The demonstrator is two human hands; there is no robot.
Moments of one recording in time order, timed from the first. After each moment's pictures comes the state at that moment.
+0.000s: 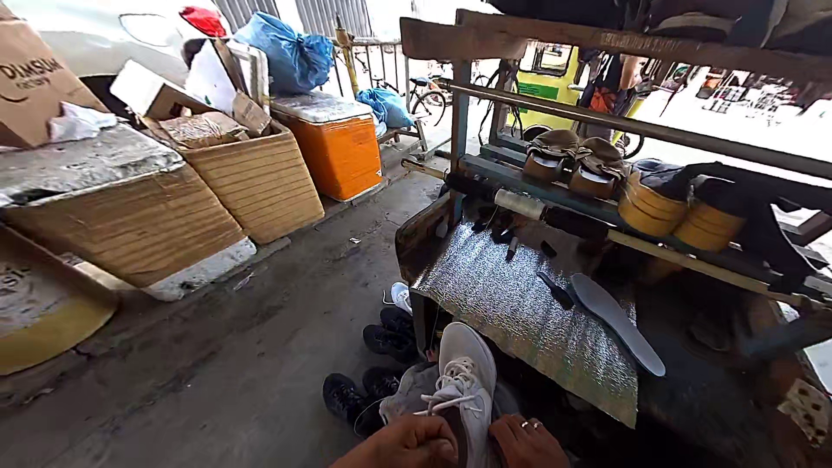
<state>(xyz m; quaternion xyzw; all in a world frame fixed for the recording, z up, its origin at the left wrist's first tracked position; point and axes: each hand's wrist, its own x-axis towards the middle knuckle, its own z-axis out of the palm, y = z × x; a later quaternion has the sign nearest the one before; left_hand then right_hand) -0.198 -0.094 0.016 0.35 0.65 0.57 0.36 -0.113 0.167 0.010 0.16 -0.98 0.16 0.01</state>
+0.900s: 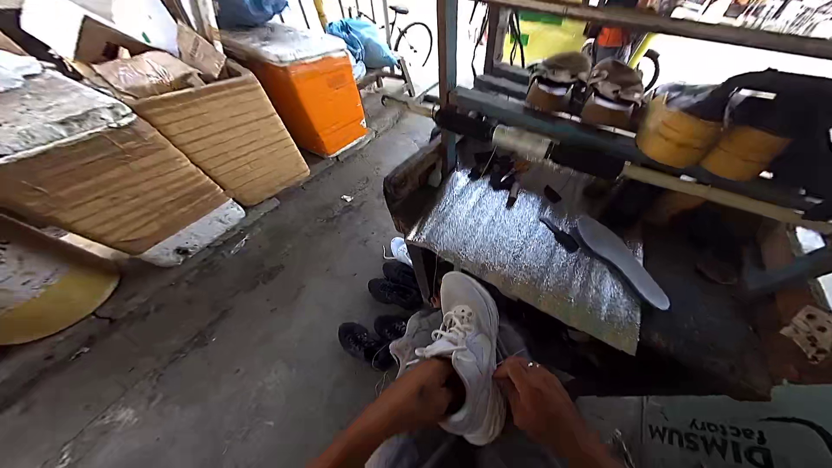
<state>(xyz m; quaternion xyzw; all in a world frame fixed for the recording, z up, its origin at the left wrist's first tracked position) -0.190 -0.059 -0.002 0.27 0.82 0.38 0.33 -0.103 0.170 -0.012 0.11 -0.95 0.27 0.05</state>
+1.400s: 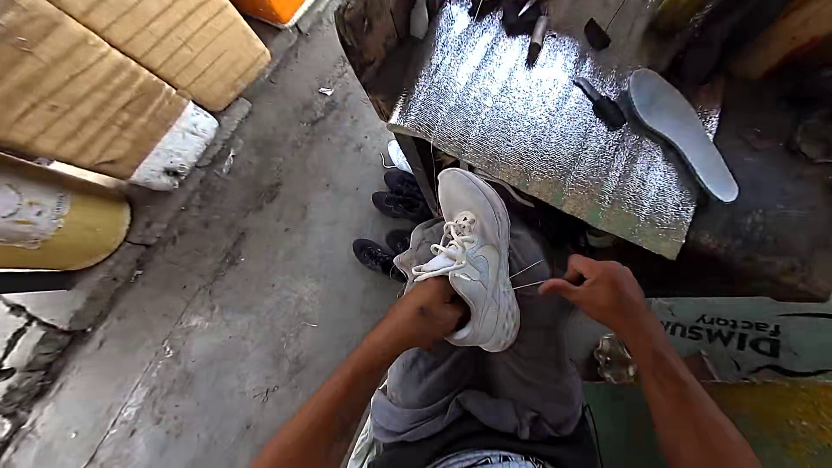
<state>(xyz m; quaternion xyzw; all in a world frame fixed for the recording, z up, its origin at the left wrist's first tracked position) -0.180 -0.062 -0.016 0.24 0.79 0.47 0.31 -0.105 0.241 -0.010 -0.04 -0.96 0.29 -0.04</state>
